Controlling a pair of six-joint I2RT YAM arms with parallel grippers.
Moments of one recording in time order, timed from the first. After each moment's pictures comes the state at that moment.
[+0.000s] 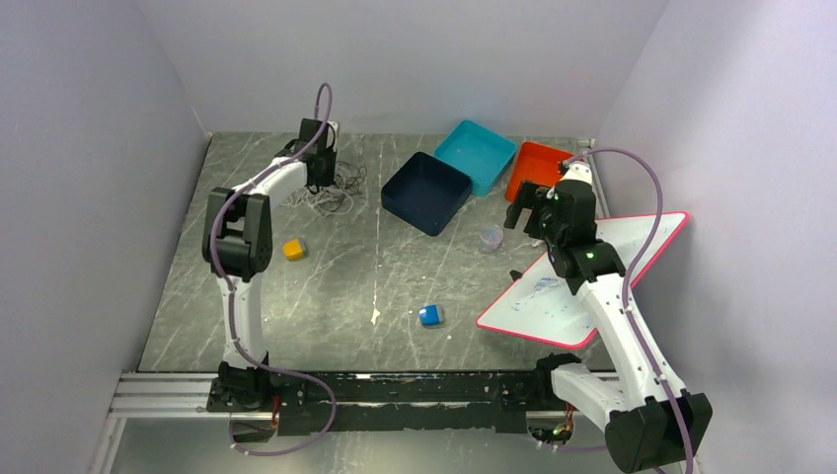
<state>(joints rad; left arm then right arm) -0.23 2.20 1.69 -0.32 -0.13 -0.05 0.19 0.99 0.93 -0.44 0.15 0.31</state>
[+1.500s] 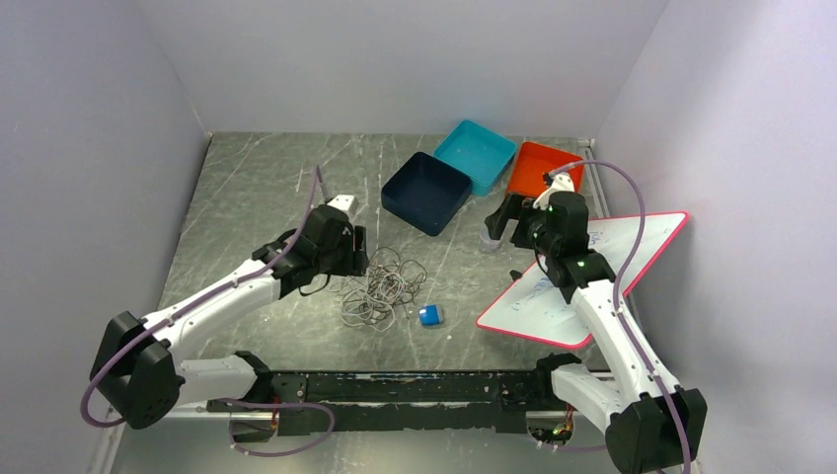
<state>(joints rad) -0.68 1.22 0.83 -0.40 -0.15 -0.48 0.19 0.96 0.79 -0.29 -0.09 0.37</state>
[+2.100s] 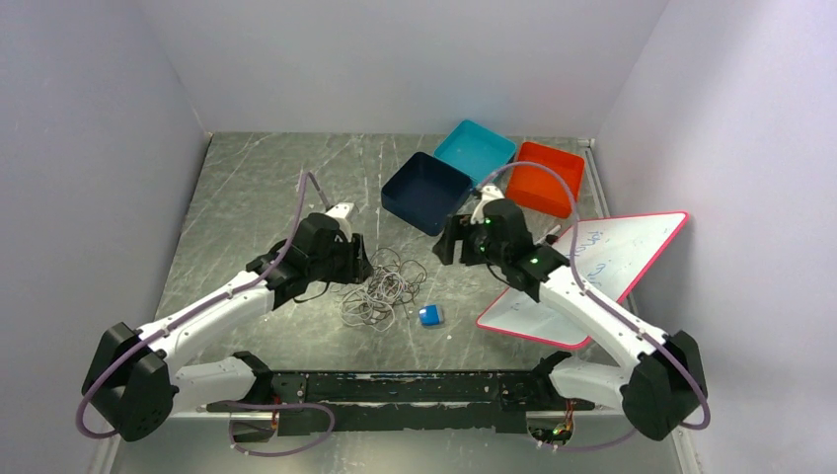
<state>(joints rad) -0.65 1.14 0.72 -0.27 0.04 -0.49 0.54 1.11 0.79 -0.27 -0.06 0.42</state>
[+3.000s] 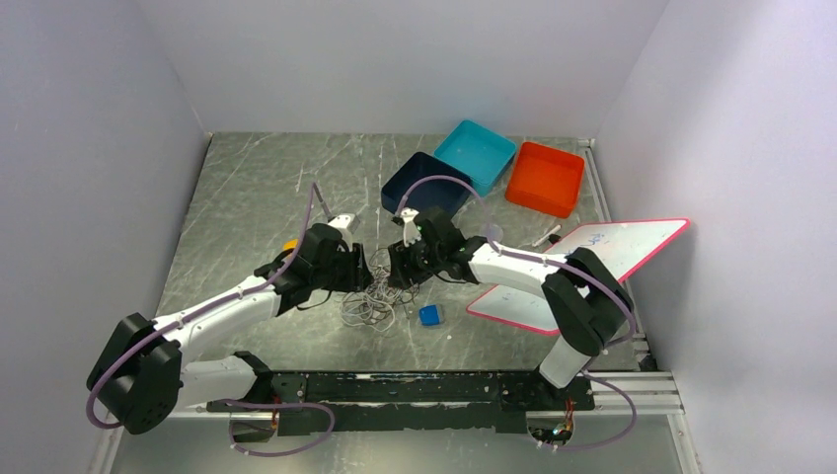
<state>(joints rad) -0.65 1.18 0.61 -0.15 0.06 -0.52 0.76 1.64 0.93 -0.07 -0.34 0.25</state>
